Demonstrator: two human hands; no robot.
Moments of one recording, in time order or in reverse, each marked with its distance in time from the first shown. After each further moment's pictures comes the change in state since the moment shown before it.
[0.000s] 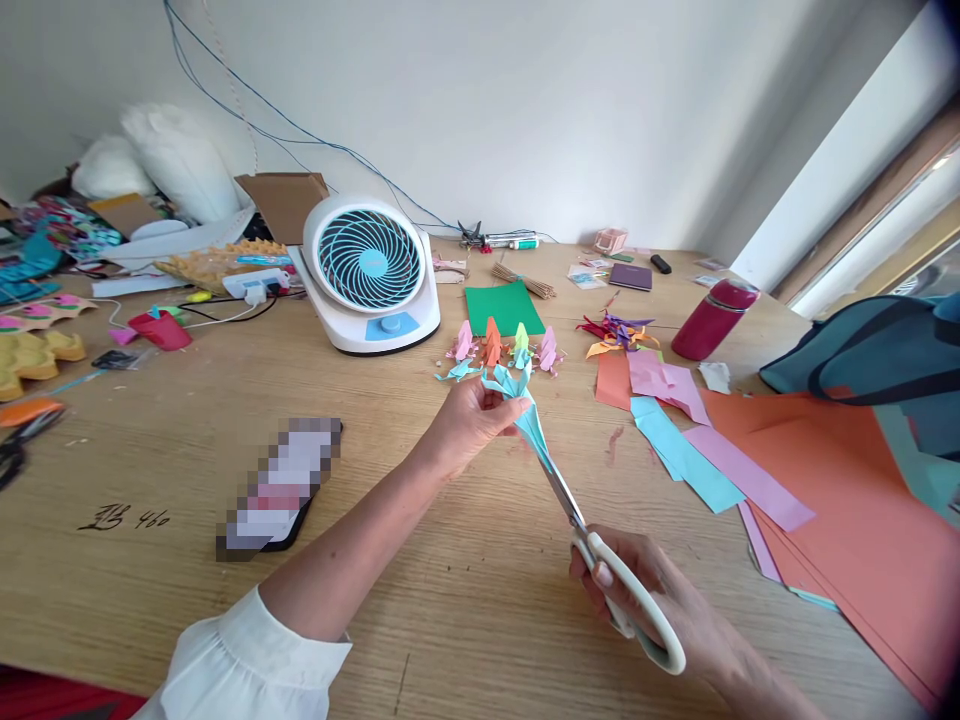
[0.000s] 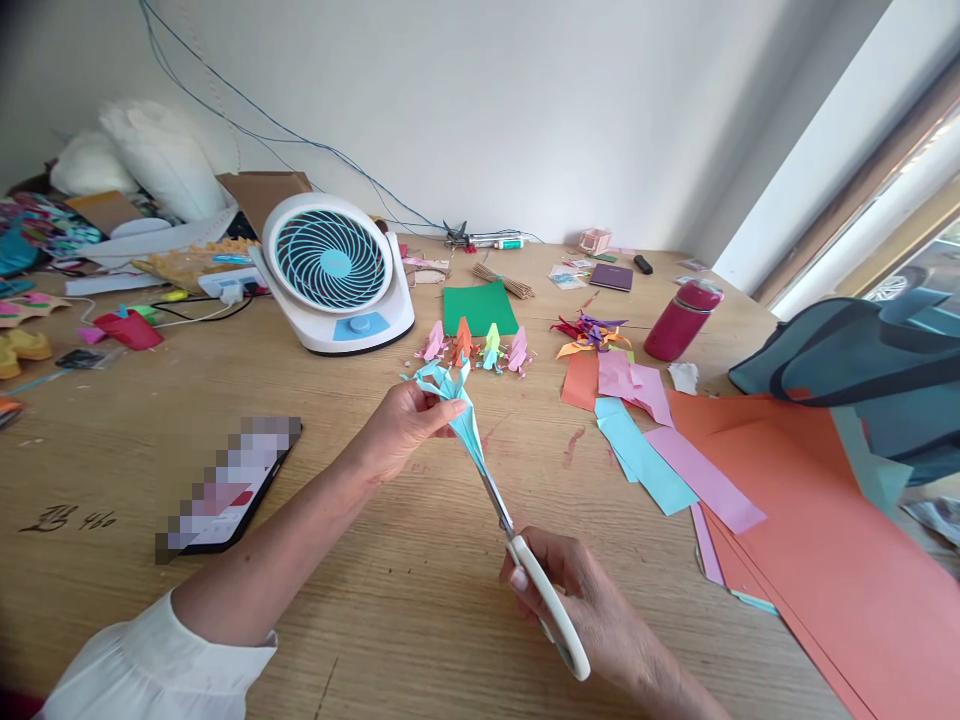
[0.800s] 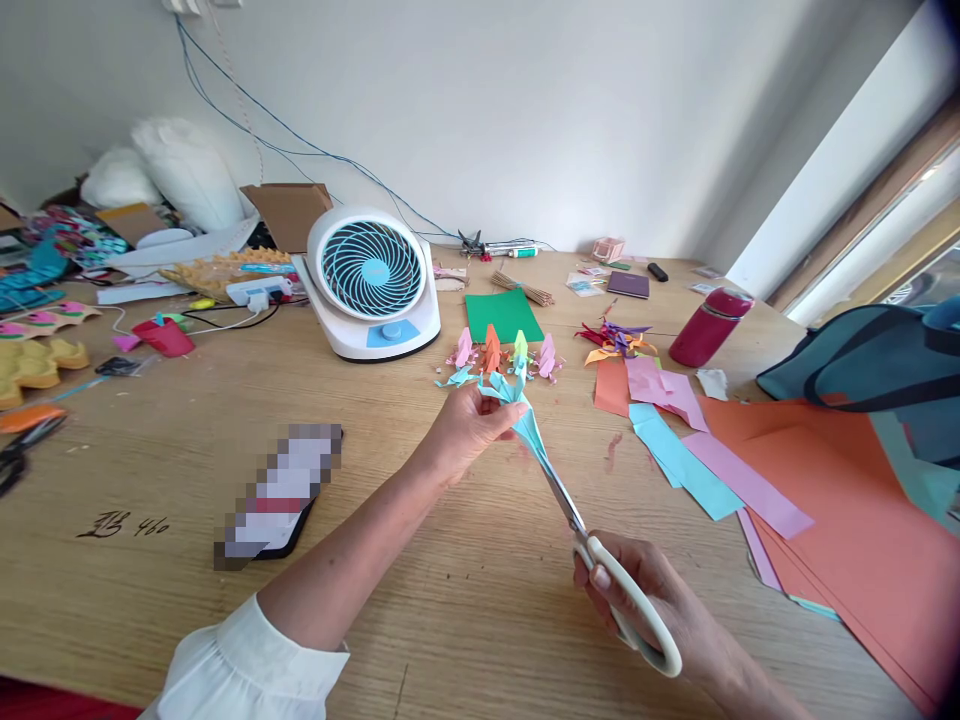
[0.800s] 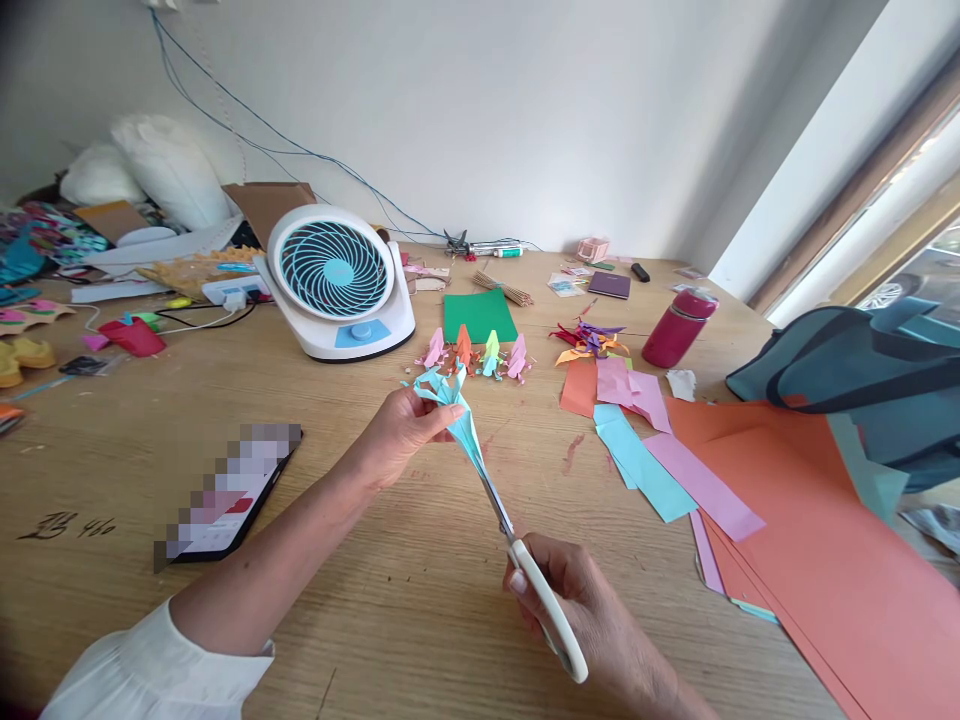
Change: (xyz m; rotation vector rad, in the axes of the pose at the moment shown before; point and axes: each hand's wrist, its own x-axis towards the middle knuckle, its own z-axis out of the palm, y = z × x) left_hand -0.001 -0.001 -0.002 -0.025 0.033 -0.007; right_hand 0.003 0.014 0.001 -0.019 0.060 -0.033
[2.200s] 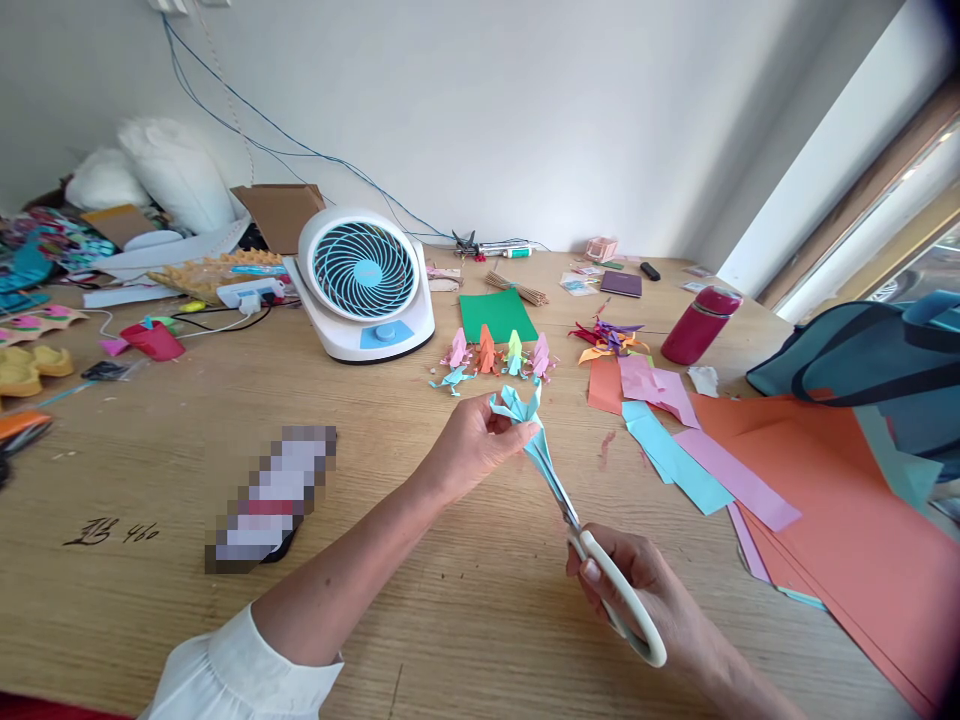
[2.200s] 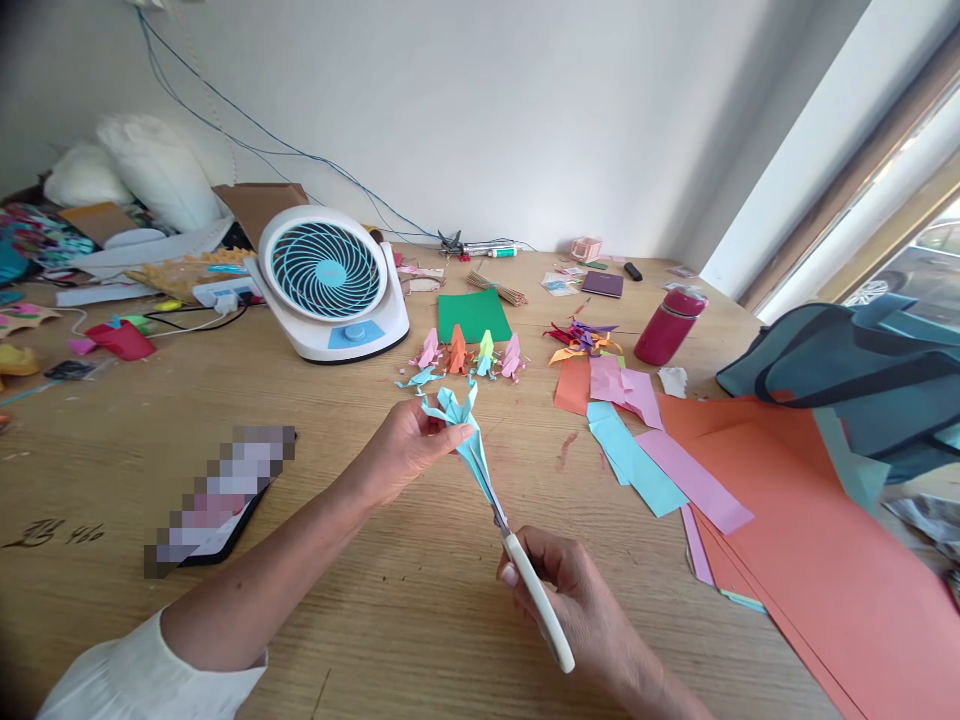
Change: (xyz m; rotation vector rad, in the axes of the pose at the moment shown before) left_hand -0.010 -0.006 0.009 0.203 -0.133 0.111; right_hand 0.001 -0.006 0.004 0.031 0.053 -0.016
